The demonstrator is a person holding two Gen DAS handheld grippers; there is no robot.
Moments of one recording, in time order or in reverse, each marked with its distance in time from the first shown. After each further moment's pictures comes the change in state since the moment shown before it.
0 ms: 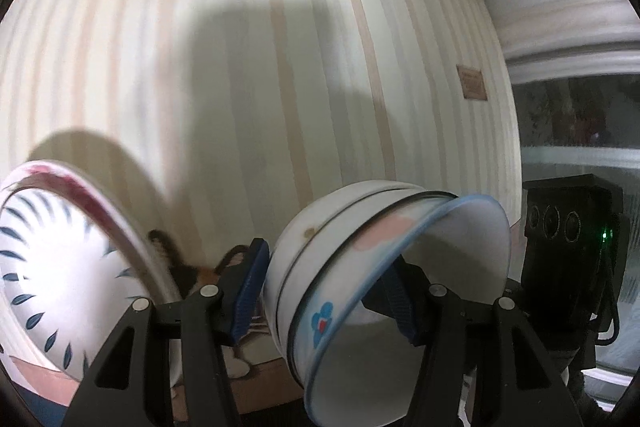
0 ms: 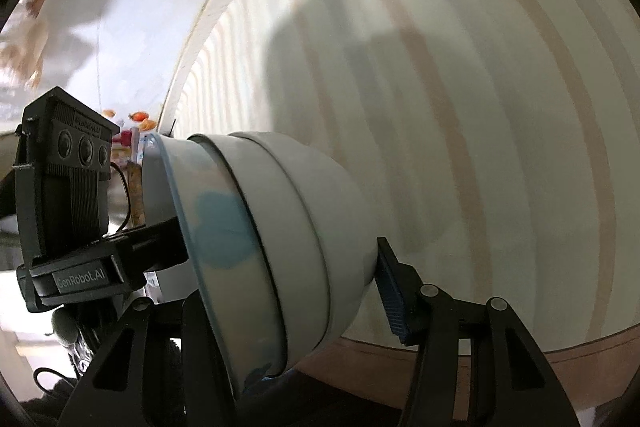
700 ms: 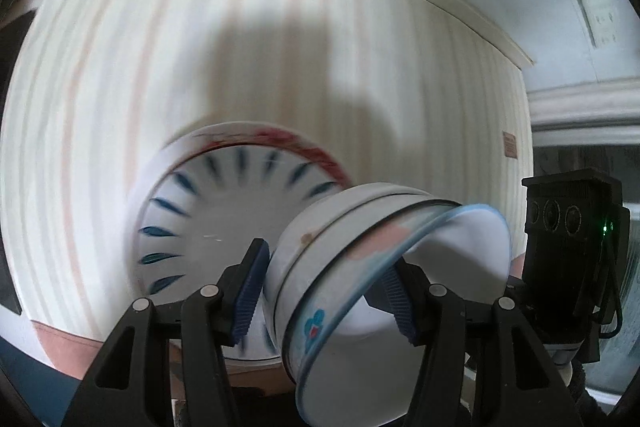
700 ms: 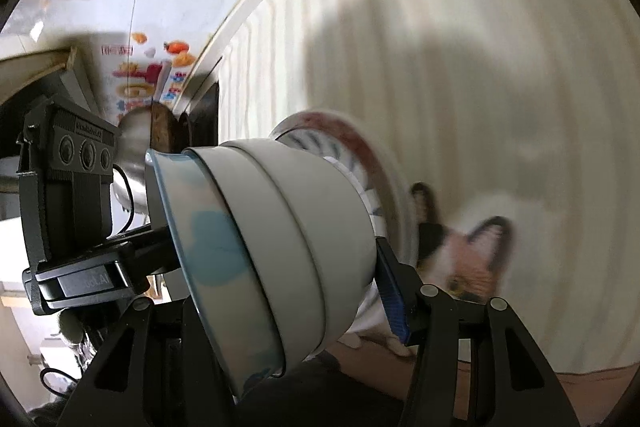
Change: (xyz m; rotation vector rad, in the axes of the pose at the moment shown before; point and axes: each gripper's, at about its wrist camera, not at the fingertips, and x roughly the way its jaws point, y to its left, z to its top) left arm -0.079 0.130 -0.036 -0.185 -0.107 0.017; right arm 0.099 0.134 -0.012 -0.169 0.138 0.022
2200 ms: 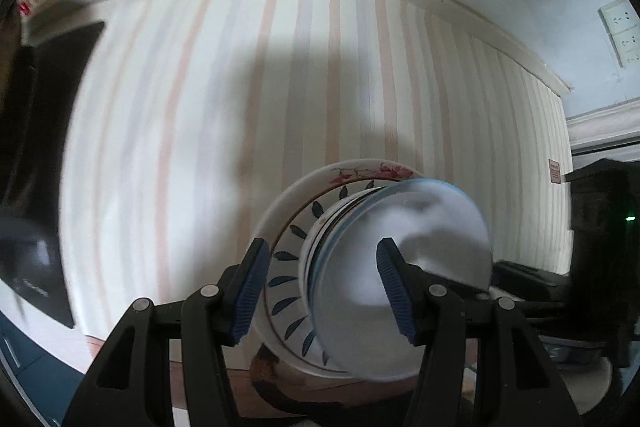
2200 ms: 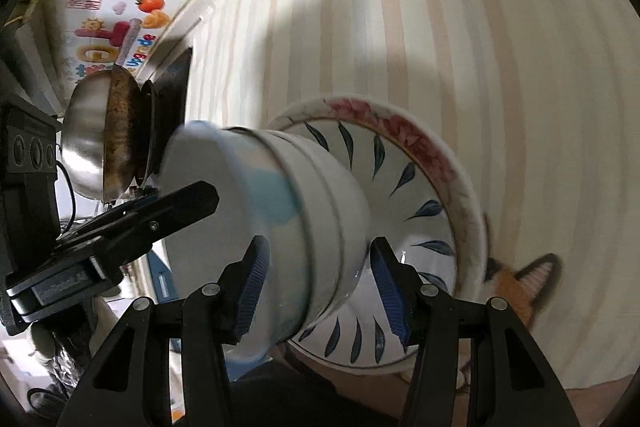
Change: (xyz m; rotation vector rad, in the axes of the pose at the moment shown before) left arm -0.039 0.050 -0.005 0.023 -0.139 0.168; right arm 0.054 0.062 0.009 -0.075 0.035 -0.209
